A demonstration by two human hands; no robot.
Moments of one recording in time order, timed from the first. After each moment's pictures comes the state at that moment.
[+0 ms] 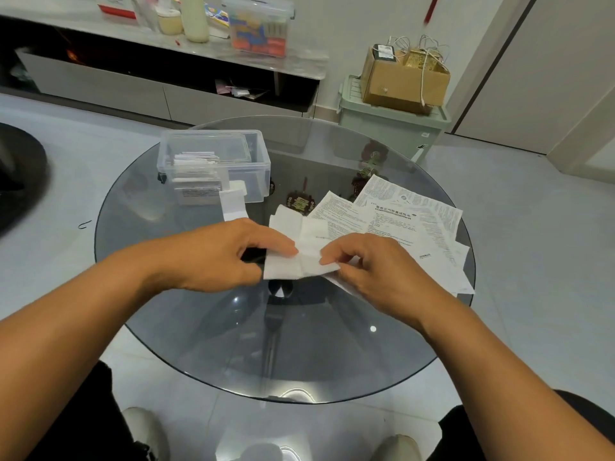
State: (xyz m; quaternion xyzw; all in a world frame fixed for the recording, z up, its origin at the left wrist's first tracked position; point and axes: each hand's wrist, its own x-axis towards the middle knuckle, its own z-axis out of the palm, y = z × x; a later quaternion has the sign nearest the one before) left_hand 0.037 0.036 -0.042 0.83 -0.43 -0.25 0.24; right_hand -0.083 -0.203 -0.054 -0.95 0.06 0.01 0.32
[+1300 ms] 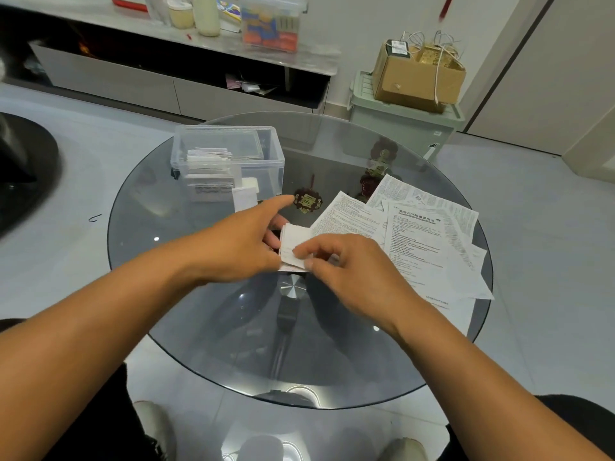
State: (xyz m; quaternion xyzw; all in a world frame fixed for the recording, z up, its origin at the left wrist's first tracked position) left_hand 0.037 0.017 -0.052 0.85 -0.29 -0.25 0.36; right_hand -0.064 -0.160 -0.061 -0.92 0.07 0.00 0.39
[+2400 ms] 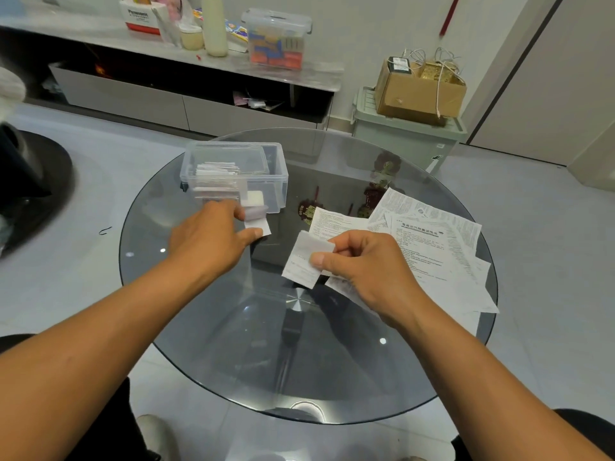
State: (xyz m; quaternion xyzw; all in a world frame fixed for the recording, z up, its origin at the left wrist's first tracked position) left_hand 0.066 0.034 -0.066 0.97 -0.09 -0.02 0.23; right_hand -0.054 -0.165 -0.051 -0.81 0.17 -0.04 0.57
